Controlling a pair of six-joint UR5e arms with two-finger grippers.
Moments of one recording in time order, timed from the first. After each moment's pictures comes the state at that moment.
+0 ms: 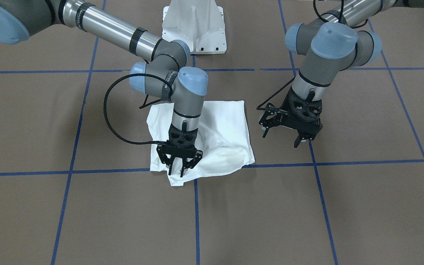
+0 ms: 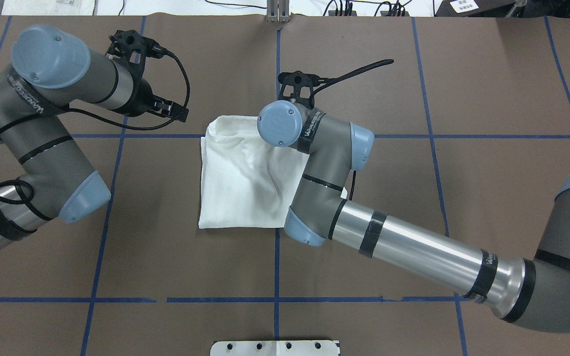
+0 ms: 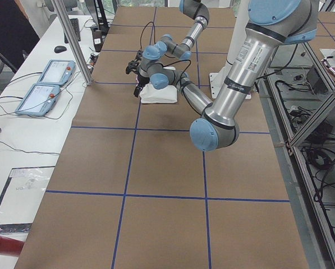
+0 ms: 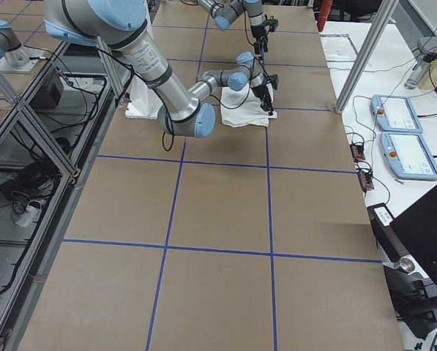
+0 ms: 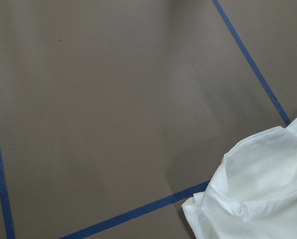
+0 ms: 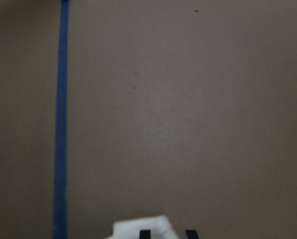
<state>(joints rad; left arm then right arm) -0.80 -2.06 -1.71 -1.91 -1.90 -0.75 0.56 -0.64 1.13 -1.37 1.34 1.31</state>
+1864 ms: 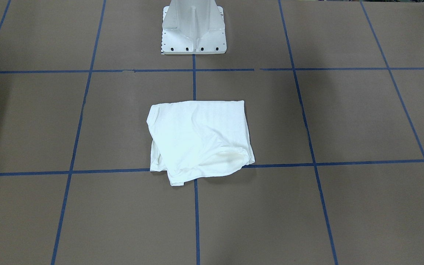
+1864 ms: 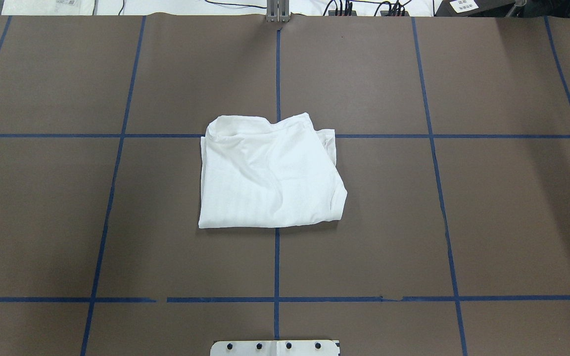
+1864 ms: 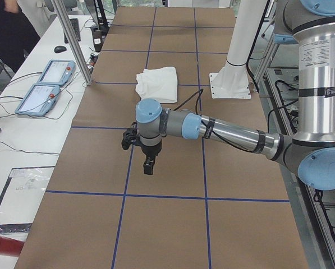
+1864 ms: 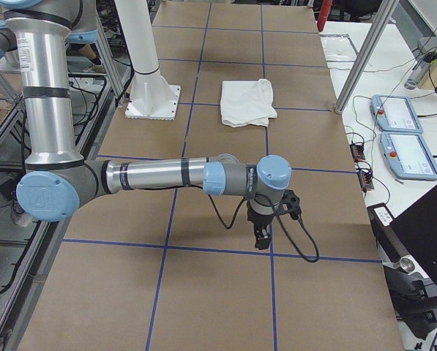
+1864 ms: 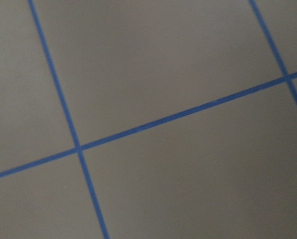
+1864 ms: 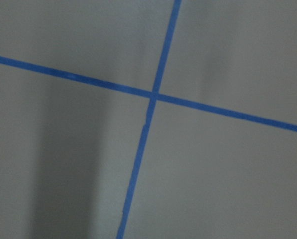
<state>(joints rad) -1.46 -1.46 -1.90 -1.46 -2.29 -0.02 1.56 -1.57 1.64 -1.68 2.27 -0.22</state>
